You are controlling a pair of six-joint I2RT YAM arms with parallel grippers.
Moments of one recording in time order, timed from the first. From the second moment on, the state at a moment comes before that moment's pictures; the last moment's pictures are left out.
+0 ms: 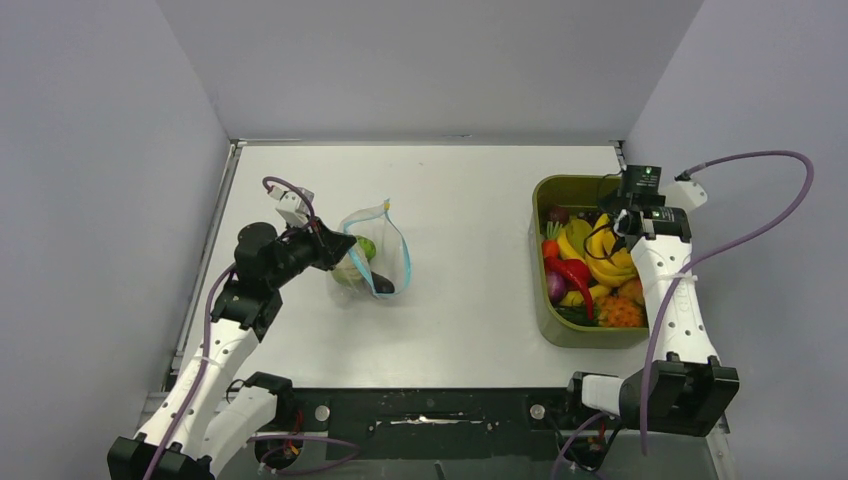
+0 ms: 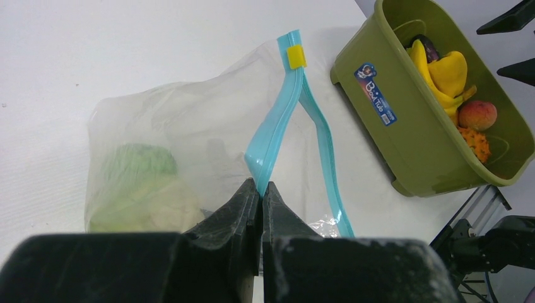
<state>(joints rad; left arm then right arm) -0.26 0.85 0.68 -0.06 0.41 -0.41 -0.09 1.24 1.26 -0.88 0.51 0.83</state>
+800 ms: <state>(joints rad) -0.26 0.82 0.66 -0.06 0.41 -0.41 -0.31 1.28 1.05 -0.70 0.30 0.90</state>
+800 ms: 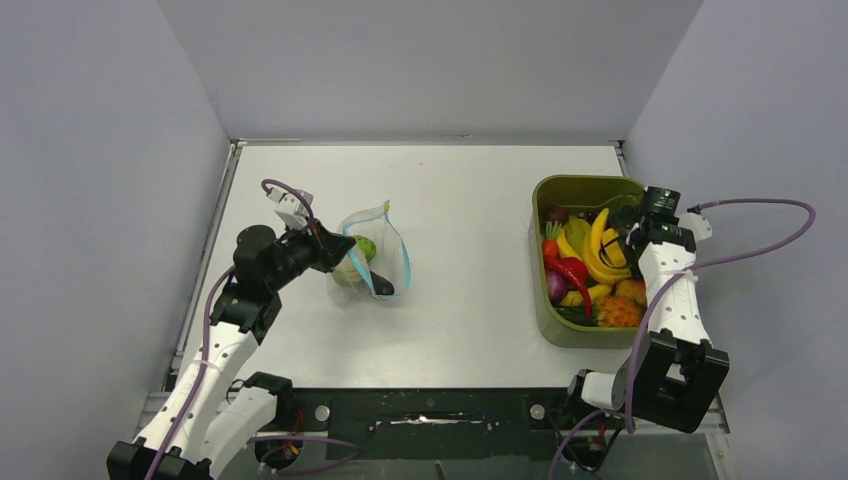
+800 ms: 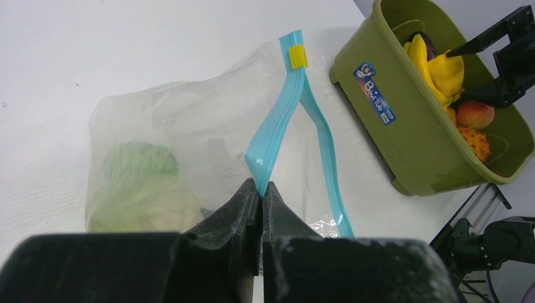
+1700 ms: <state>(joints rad) -0.26 0.82 0.66 -0.06 0.41 -0.40 -0.39 1.28 1.01 -0.59 0.18 0.91</state>
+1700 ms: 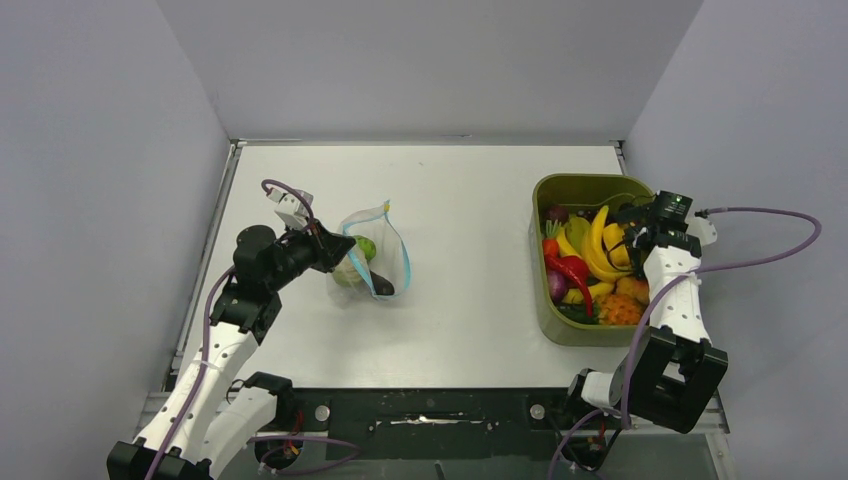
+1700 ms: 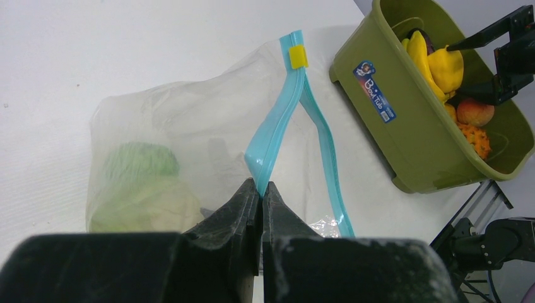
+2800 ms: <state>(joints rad) -0.30 0.82 0.66 -0.06 0.41 -0.40 -0.16 1.27 1.00 -0.60 0.47 0.45</state>
